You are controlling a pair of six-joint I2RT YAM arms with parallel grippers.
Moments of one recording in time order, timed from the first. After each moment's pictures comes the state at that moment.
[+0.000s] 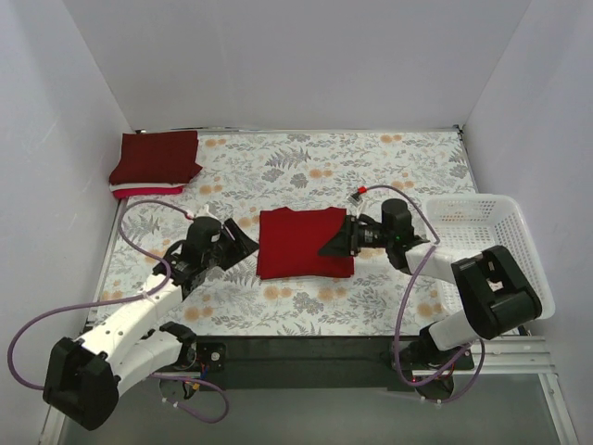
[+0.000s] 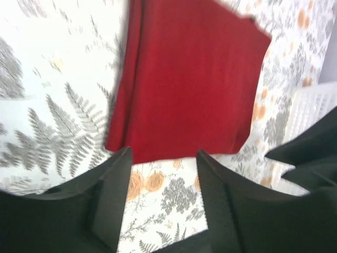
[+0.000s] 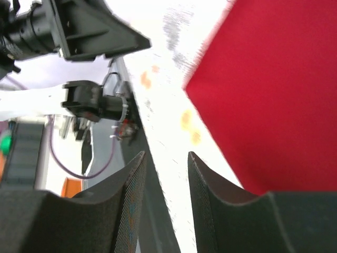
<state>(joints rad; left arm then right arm) -0.48 0.97 0.49 -0.20 0.06 -0.96 0.37 1.46 0.47 0.57 -0.99 0.69</state>
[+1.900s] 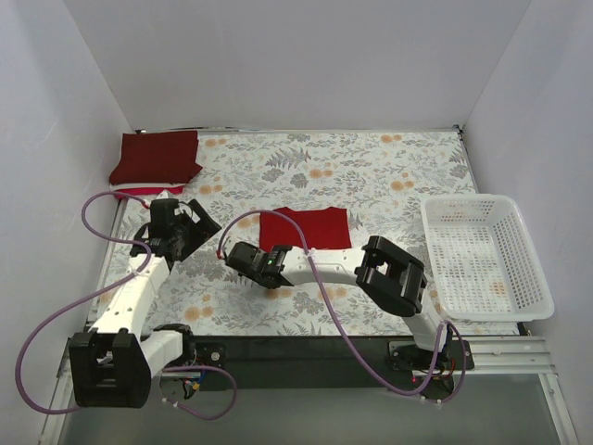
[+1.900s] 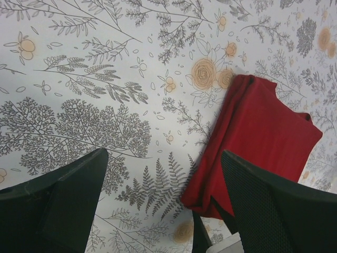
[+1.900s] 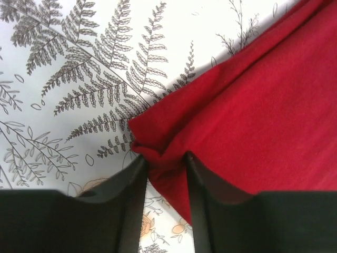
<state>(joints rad) -0.02 1.05 0.68 -0.41 0.06 -0.69 1.25 2.07 1.49 -0.50 0.40 0.02</state>
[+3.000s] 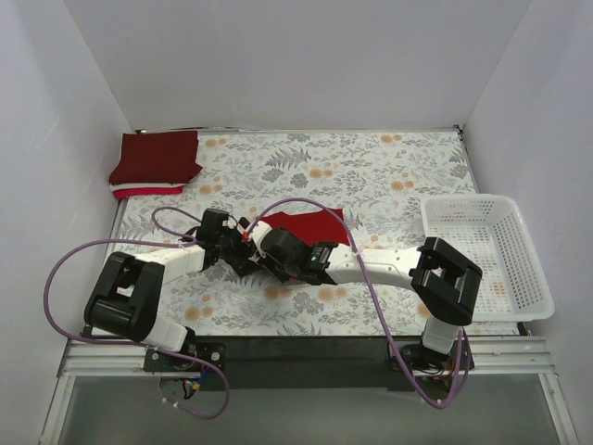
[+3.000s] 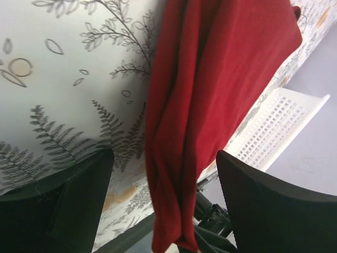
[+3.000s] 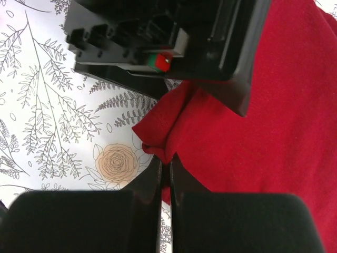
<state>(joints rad) -0.31 1.47 0.57 -0.01 0.43 -1.16 1.18 1.74 1.14 -0.19 0.17 0.08</state>
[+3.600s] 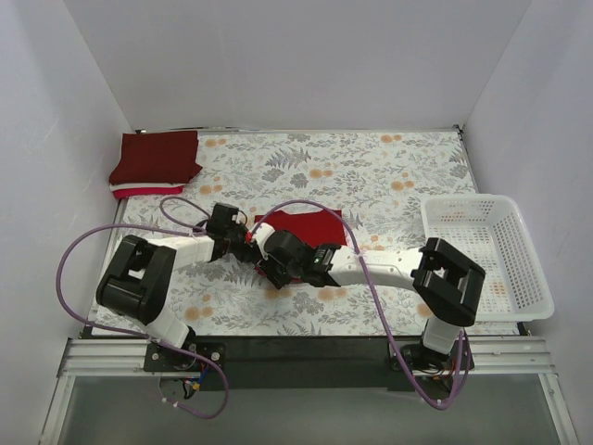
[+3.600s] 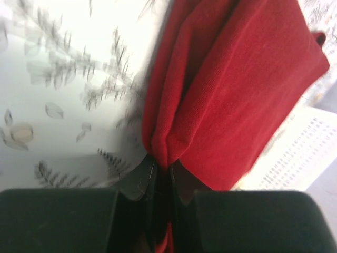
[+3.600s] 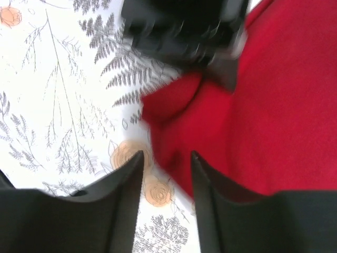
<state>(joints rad) -0.36 1.58 0.63 0.02 0.32 -1.11 1.17 1.74 1.11 -0.15 0.12 0.14</state>
